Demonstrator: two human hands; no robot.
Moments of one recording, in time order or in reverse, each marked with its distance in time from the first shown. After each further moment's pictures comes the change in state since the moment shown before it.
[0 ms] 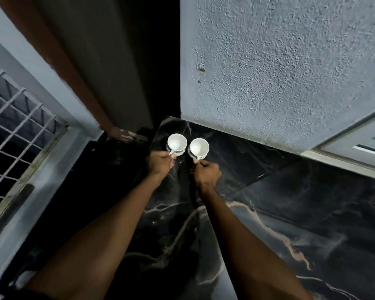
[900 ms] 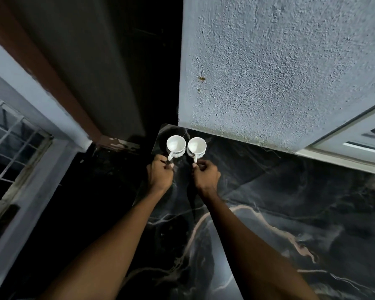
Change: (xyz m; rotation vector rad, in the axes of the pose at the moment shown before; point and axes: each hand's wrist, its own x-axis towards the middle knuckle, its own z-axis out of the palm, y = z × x) left_hand 0.008 -0.005 -0.022 0.481 0.066 0.162; right_hand -0.017 -0.025 0.001 -0.067 -0.011 -0.008
